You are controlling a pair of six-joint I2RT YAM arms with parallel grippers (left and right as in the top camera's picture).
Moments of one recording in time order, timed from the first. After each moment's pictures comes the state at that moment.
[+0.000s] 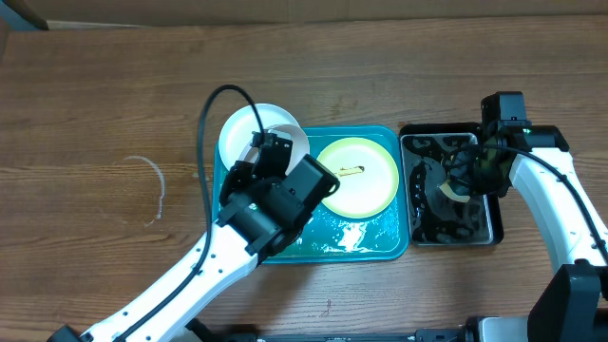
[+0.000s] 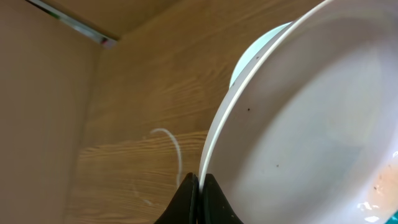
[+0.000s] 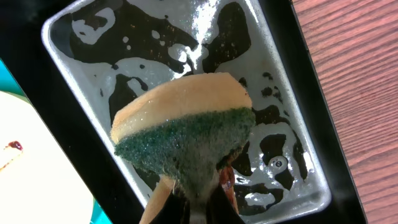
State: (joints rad) left arm -0.76 1.34 1.10 -0.95 -0.95 -0.35; right arm -0.02 1.56 1.14 -0.96 -0.02 0.42
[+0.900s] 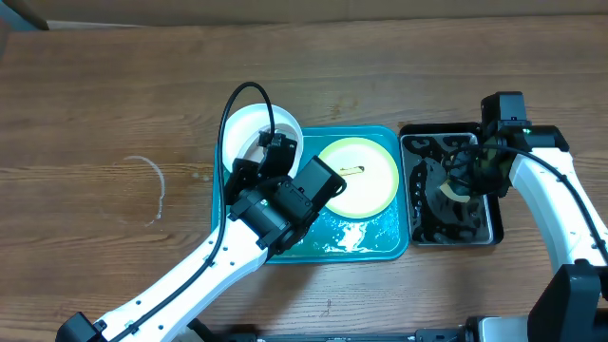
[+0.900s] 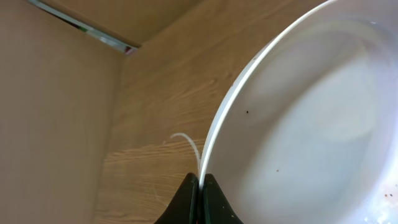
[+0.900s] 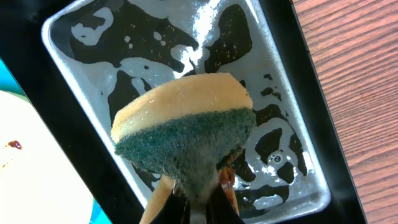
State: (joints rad) left arm -0.77 1.39 1.10 -0.96 -1.02 -0.34; right arm -0.02 1.56 1.14 -0.96 -0.02 0.42
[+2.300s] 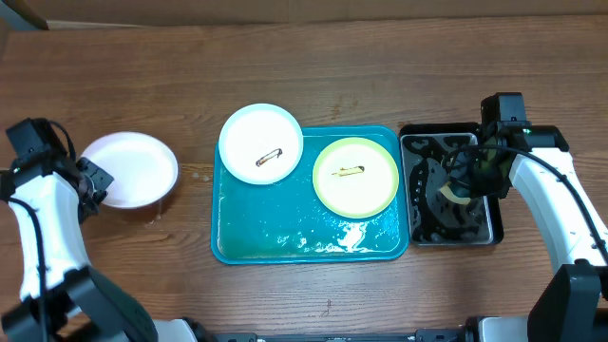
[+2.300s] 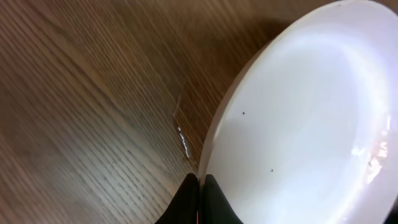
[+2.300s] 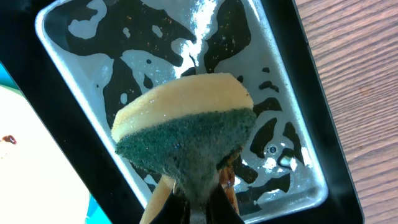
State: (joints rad) left arm 0.58 1.60 1.21 -0.88 -0.10 -0.41; right arm -0.02 1.56 1.14 -0.98 -0.02 0.41
